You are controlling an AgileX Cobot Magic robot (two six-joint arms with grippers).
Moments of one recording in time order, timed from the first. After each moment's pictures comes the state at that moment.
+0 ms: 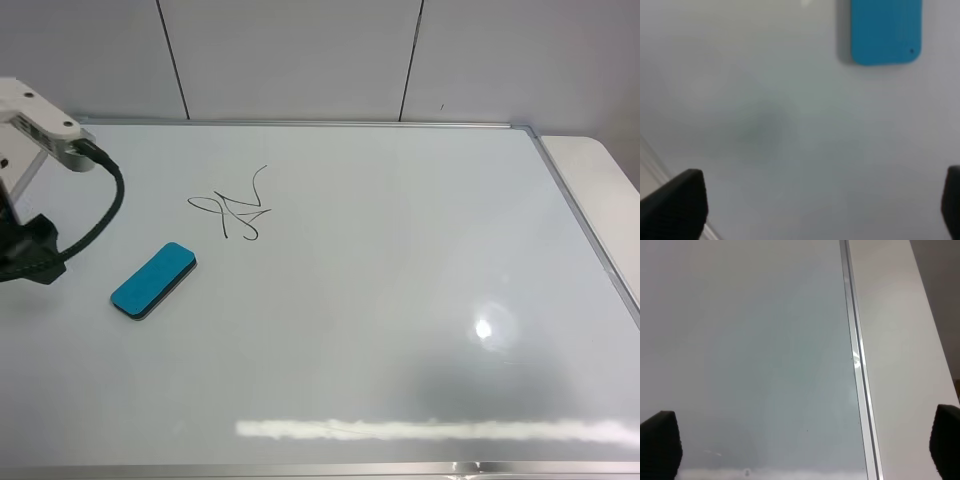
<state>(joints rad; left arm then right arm) -0.28 1.27 -0.84 0.15 0.95 0.24 0.02 0.00 -0.50 -0.01 1.07 -0.11</state>
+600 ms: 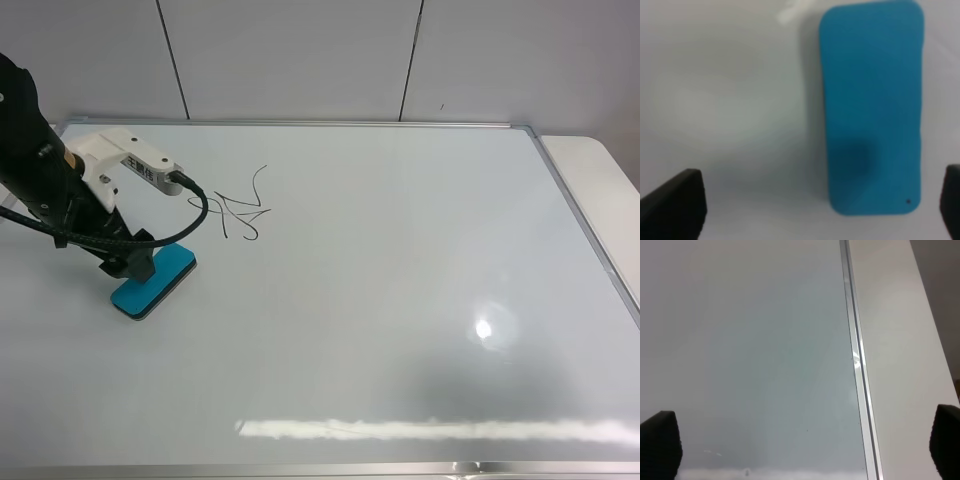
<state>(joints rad) -0.29 1.61 -0.84 0.07 0.60 0.24 0.02 0.00 -0.50 -0.01 1.07 -0.11</state>
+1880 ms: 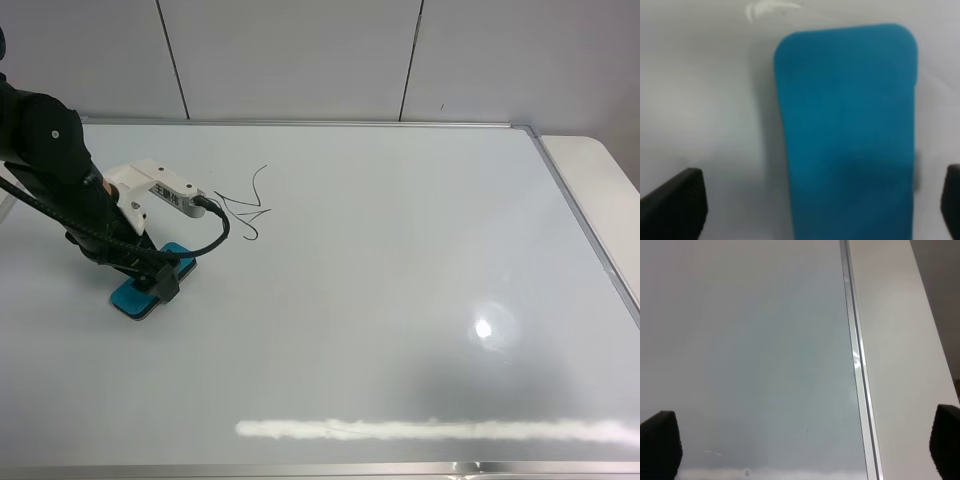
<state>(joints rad) -0.29 1.77 -0.84 -0.02 0.49 0.30 0.02 0.00 -0.50 -0.01 1.07 -0.10</state>
